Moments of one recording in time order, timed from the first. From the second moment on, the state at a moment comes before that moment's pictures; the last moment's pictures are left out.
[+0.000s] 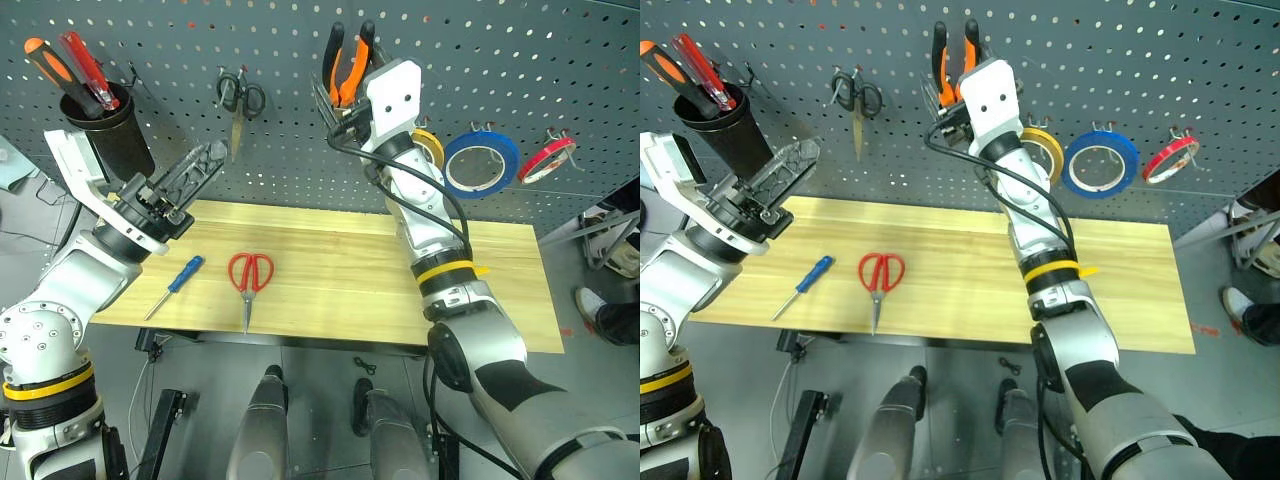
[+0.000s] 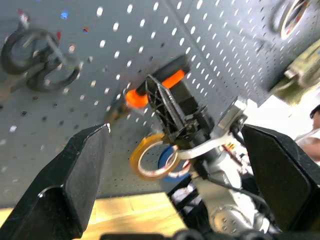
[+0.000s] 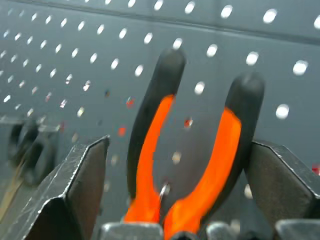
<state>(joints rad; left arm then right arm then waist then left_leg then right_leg) -0.38 0.64 0.43 -0.34 -1.44 0.75 -0.27 -1.09 -0.12 0.02 0.61 -0.03 -0.35 0.25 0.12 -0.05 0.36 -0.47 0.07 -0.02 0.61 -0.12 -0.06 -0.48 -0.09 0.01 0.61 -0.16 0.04</state>
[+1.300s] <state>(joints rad) -0.16 0.25 0.01 -0.20 -0.31 0.78 0.09 -0.64 -0.53 0.22 -0.21 0.40 0.49 1.02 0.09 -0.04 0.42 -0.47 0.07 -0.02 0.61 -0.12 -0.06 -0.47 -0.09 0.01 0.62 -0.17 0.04</state>
